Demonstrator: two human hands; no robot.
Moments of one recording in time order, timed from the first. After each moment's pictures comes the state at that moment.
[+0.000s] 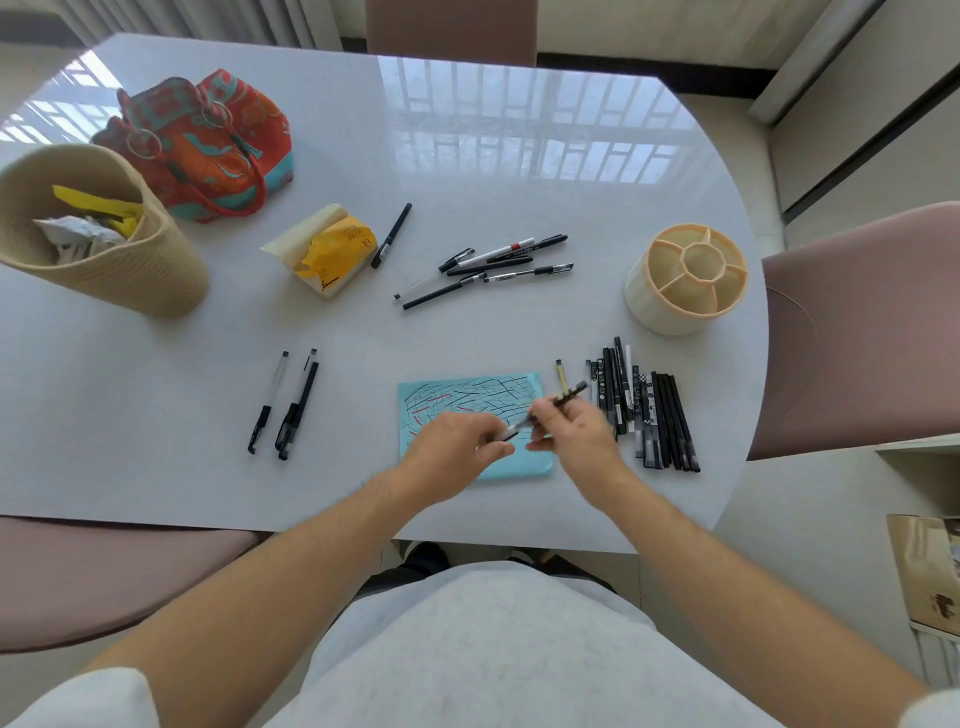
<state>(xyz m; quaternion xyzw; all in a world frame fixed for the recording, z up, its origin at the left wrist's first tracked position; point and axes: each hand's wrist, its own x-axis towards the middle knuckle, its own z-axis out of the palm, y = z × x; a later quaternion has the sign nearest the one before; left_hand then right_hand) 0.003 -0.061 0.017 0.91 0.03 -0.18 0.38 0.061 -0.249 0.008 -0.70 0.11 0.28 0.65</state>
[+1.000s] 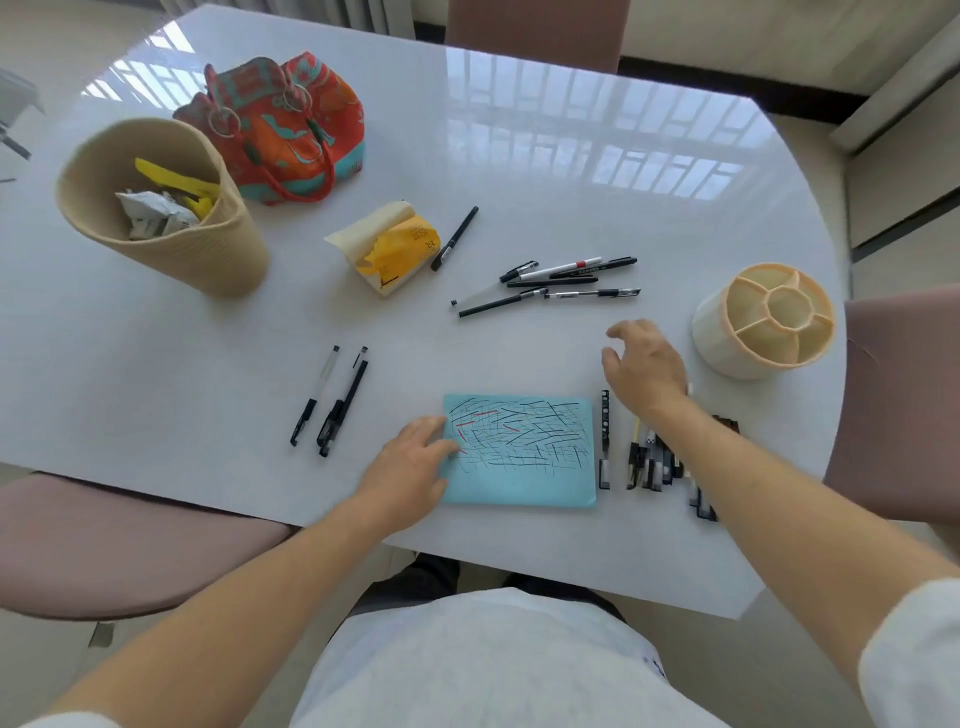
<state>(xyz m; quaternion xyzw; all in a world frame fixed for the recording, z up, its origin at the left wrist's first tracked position) -0.047 0.028 -0.032 0.95 0.05 -0.18 0.23 0.202 -0.224 -0.011 -0.97 -0.14 0.11 0.17</state>
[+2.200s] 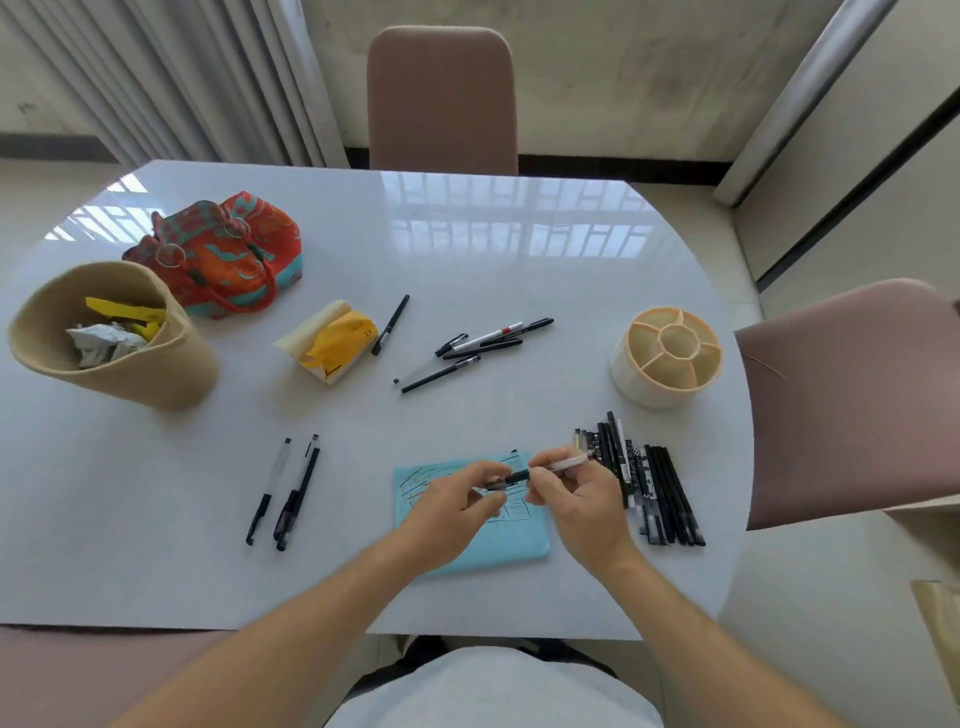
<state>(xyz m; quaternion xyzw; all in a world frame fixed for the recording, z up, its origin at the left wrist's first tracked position) 0.019 -0.054 0.034 0.82 0.07 -0.18 0.54 0.064 -0.241 0.061 -0.73 0.03 0.16 0.66</state>
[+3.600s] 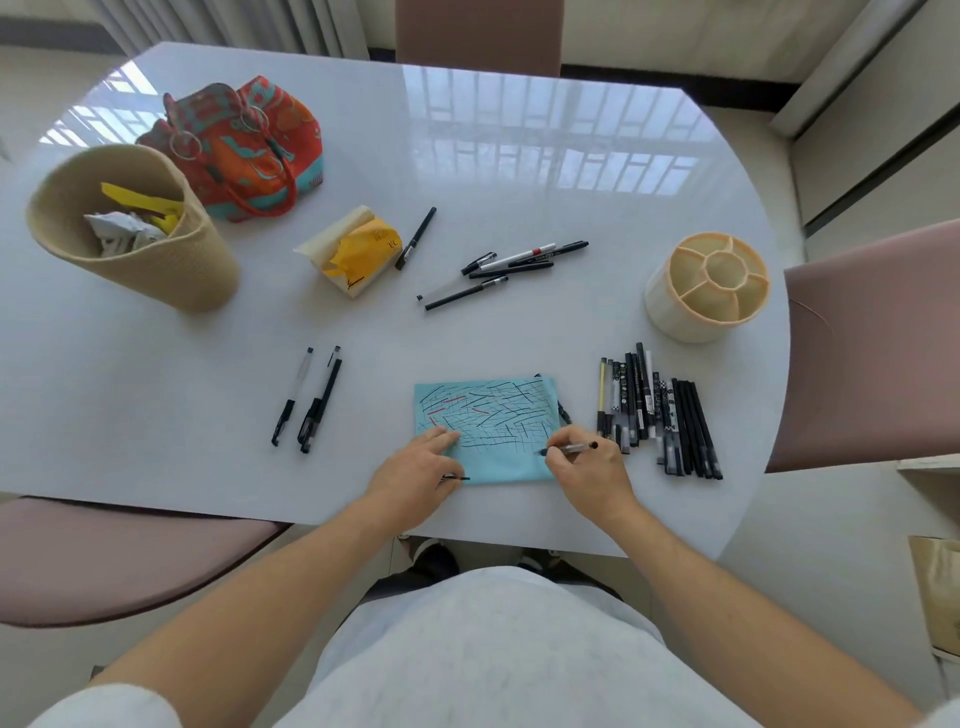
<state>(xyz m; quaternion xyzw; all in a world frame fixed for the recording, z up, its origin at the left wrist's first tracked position) -0.052 -0.011 -0.024 0.95 -0.01 -0.22 0.23 0.034 -0.263 -0.013 -0.88 -0.01 0.24 0.42</state>
